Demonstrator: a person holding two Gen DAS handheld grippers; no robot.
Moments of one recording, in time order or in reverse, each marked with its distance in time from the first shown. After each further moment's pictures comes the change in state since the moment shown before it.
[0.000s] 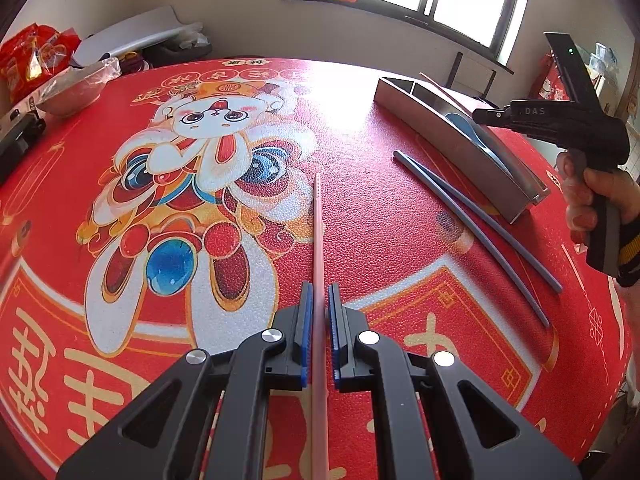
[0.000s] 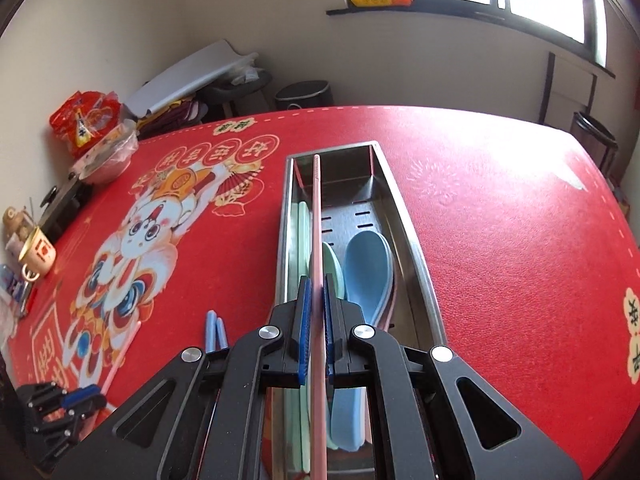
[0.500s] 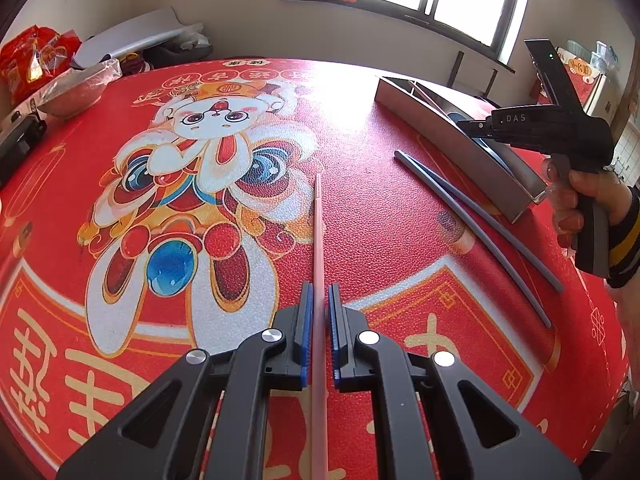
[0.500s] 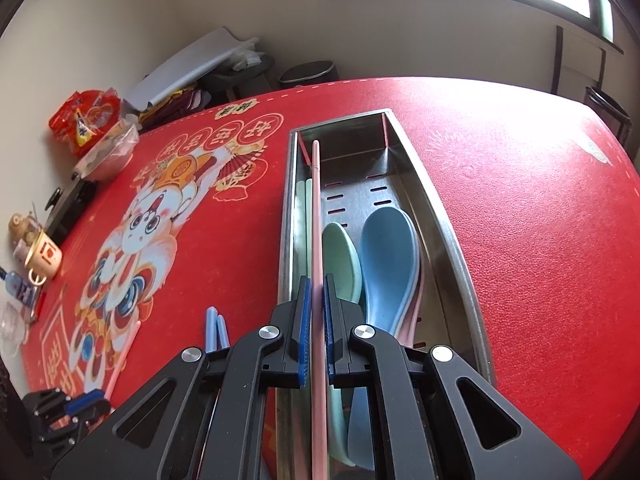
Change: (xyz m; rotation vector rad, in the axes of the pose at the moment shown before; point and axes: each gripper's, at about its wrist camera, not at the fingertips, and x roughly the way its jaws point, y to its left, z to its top) left arm 0.001 0.000 0.001 0.003 0.000 0.007; right arm 0.024 0.000 -0.005 0.039 0.055 0.059
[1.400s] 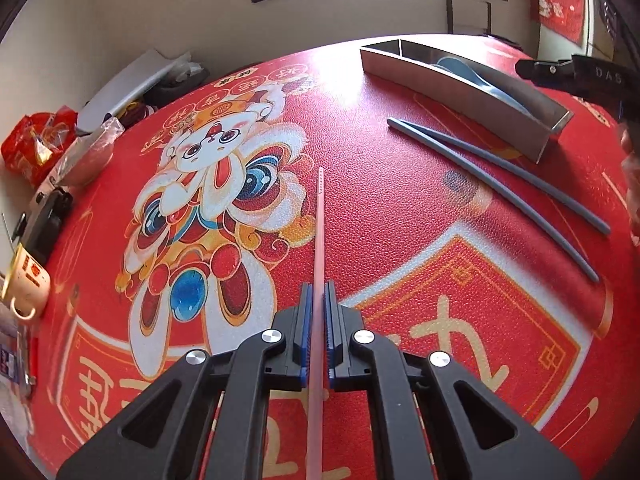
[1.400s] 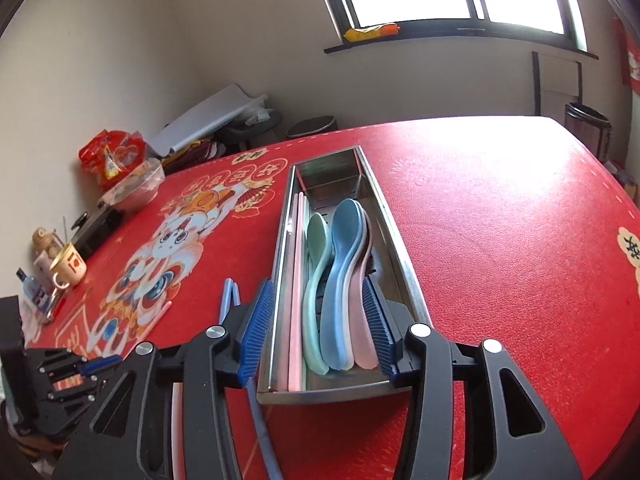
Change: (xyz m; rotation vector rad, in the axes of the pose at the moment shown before) left arm 0.011 -0.044 0.005 0.265 0.079 0.243; right arm -0.078 -0.029 -0.061 0.022 -0.232 0.039
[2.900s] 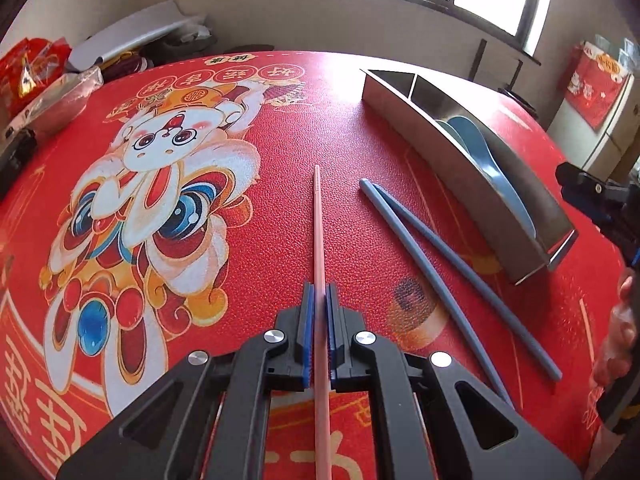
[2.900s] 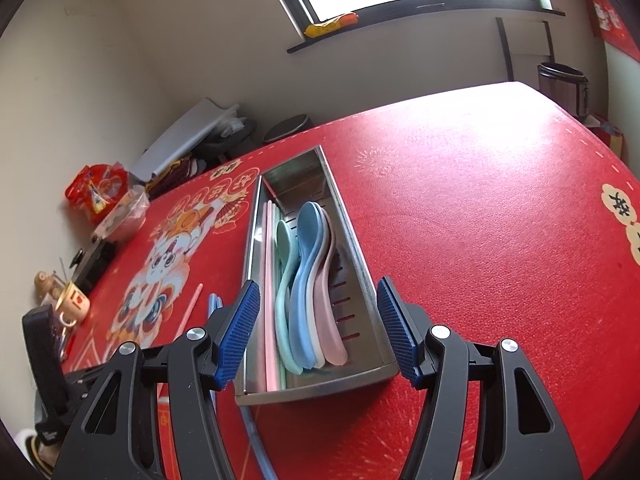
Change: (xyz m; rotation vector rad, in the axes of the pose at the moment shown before) left arm 0.028 -0.017 0.053 -0.267 0.004 -0.147; right arm -0.006 -0.029 0.003 0.148 0.016 -0.014
